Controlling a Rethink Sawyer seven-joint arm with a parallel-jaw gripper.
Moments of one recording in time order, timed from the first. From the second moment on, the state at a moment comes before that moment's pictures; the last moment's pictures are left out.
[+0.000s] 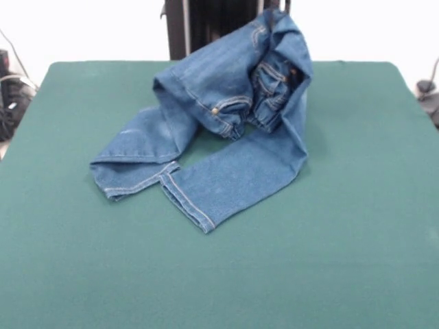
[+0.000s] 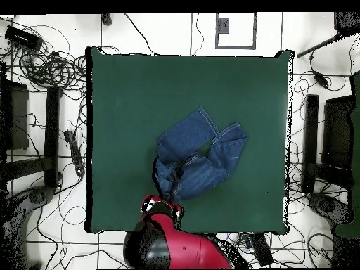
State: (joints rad) arm -0.13 -0.94 -0.01 2.37 0.01 -0.07 2.00
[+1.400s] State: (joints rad) arm -0.05 -1.01 -0.19 1.93 0.03 0.76 2.00
